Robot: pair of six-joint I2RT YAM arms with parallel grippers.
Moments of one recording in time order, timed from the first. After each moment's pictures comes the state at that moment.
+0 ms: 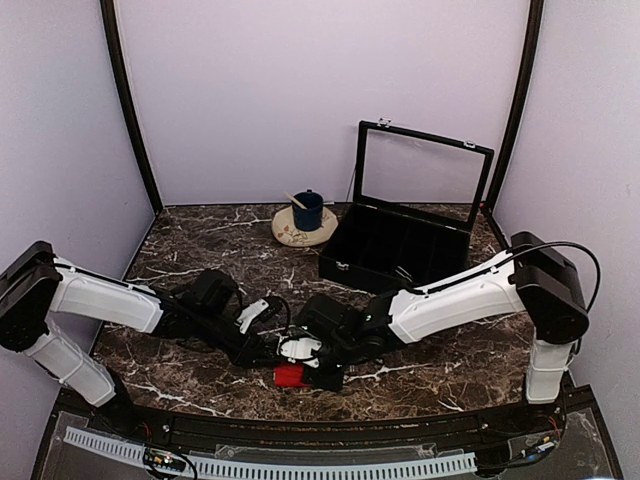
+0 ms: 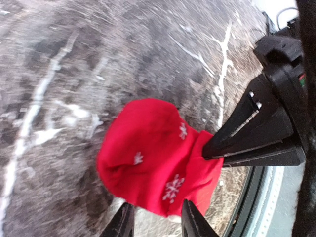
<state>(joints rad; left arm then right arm) -0.78 1.49 0.58 -0.03 0.53 -0.15 1.24 1.92 1.19 -0.31 -0.13 -0.18</state>
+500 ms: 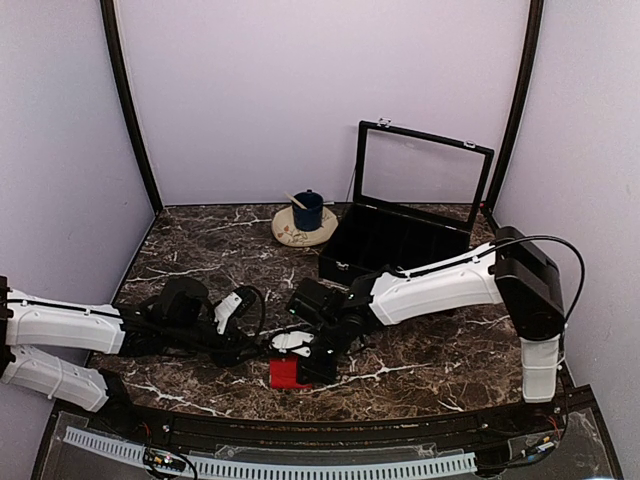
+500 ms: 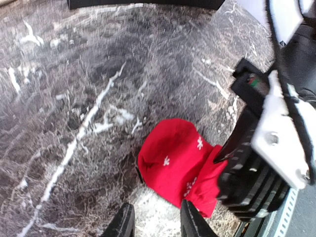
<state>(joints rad) -0.81 1.17 0.41 0.01 0.29 -0.22 1.19 2.03 1.38 -0.53 -0.31 -0.16</state>
